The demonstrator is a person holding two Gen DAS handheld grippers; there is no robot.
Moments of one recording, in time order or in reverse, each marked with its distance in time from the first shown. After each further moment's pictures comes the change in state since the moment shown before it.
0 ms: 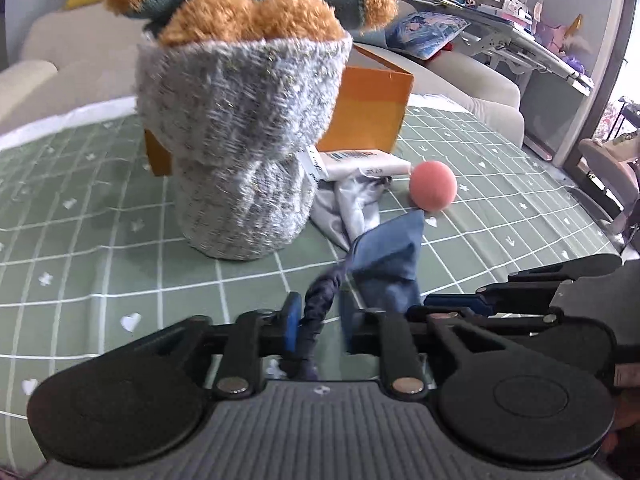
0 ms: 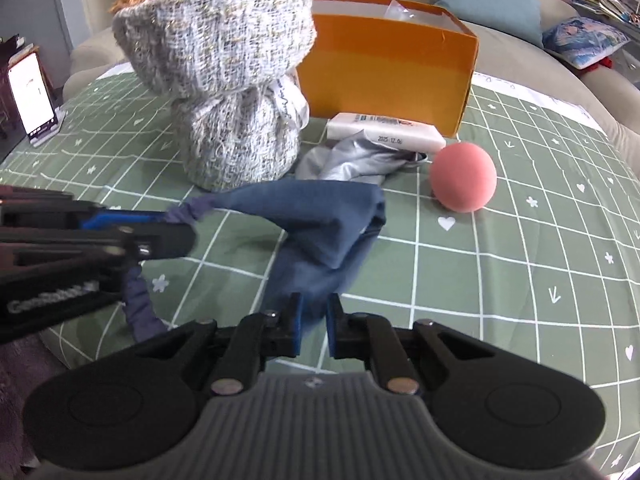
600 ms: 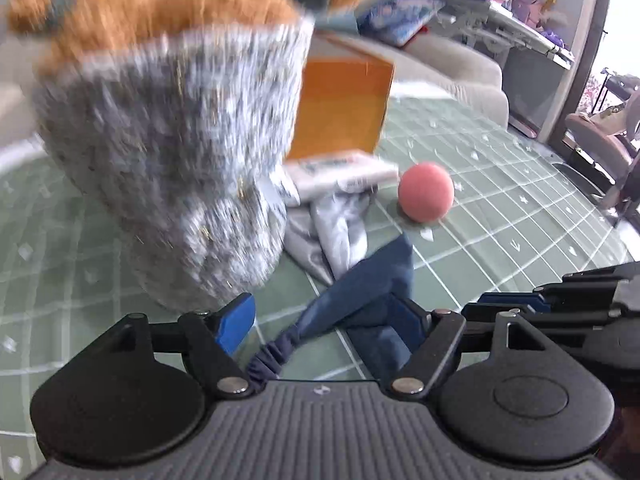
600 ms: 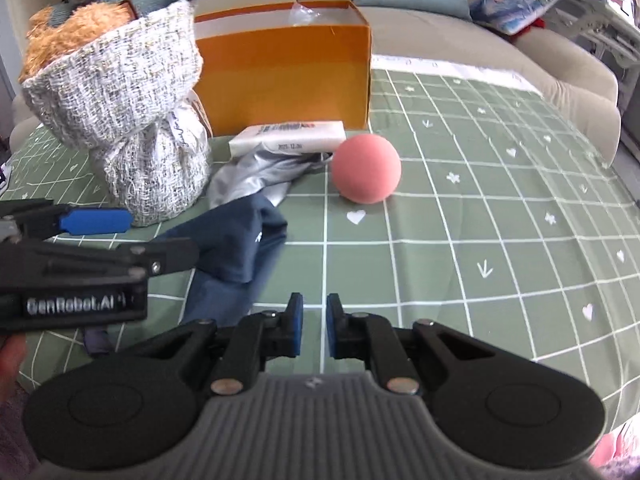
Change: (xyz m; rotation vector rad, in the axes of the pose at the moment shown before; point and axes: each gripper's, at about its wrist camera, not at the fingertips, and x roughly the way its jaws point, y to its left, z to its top) left arm 0.050 -0.007 0.030 0.082 0.063 -0.054; right arm -0.008 -0.044 0.000 0.182 -0.007 -0.105
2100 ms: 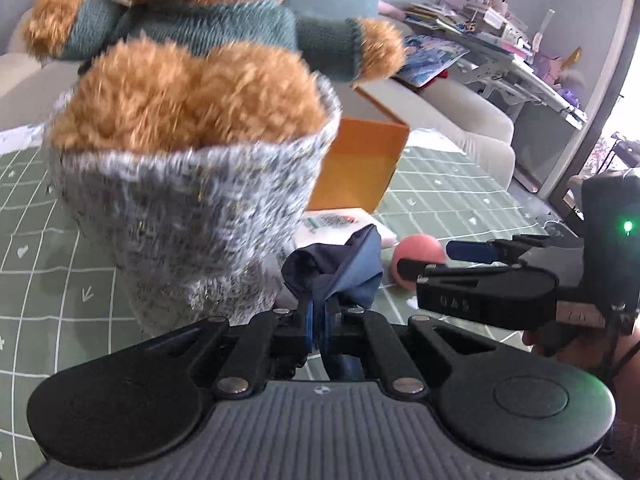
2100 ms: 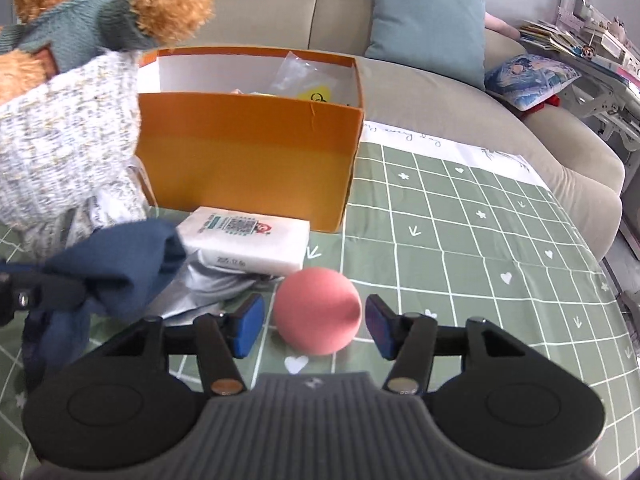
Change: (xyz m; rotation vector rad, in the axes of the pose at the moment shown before) left arm -0.014 0.005 0.031 -0.138 -0.104 -0.009; right arm 0.048 -0.023 0.069 -0.158 -0.142 -0.064
